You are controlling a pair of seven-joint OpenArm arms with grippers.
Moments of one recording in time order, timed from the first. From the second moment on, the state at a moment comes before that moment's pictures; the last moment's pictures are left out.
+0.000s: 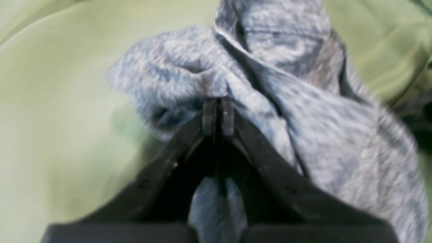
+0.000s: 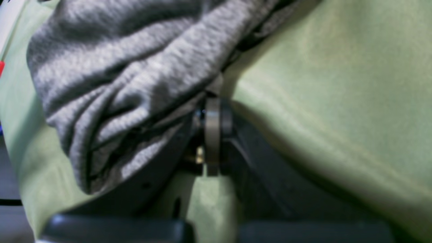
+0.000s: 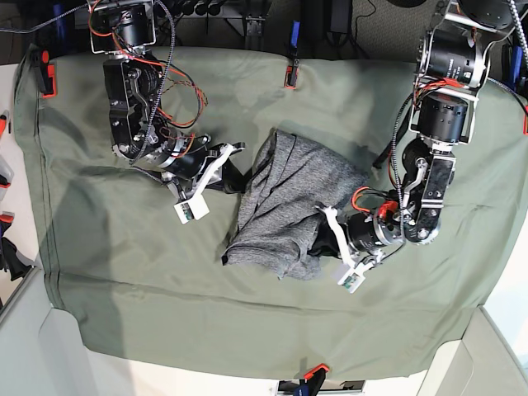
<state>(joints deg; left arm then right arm) -23.9 -16.8 11.4 60.3 -21.0 -38.3 28.2 5.5 2.0 -5.7 74.6 24.9 29.9 -38.6</state>
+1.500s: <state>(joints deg) -16.4 -19.9 4.7 81.0 -39.2 -38.3 37.7 1.3 2.0 -2.9 80.2 23.0 29.9 -38.8</state>
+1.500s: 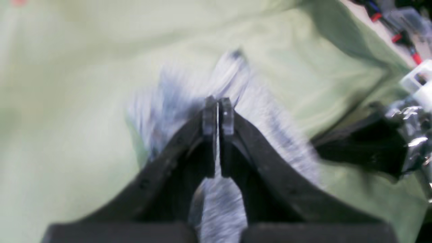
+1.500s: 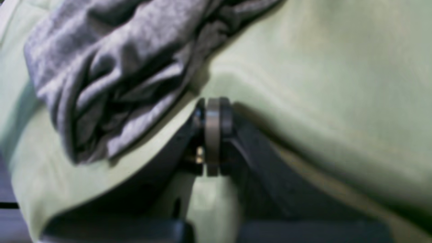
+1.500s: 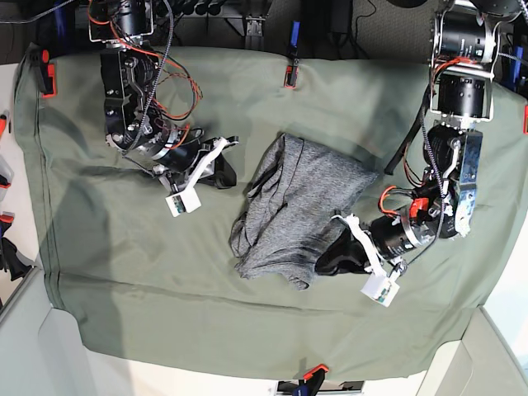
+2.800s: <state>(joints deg) 53.0 -19.6 -12.2 82.2 -19.5 -33.8 41.1 -50.3 14.3 9.9 92.4 29.8 29.7 -47.1</state>
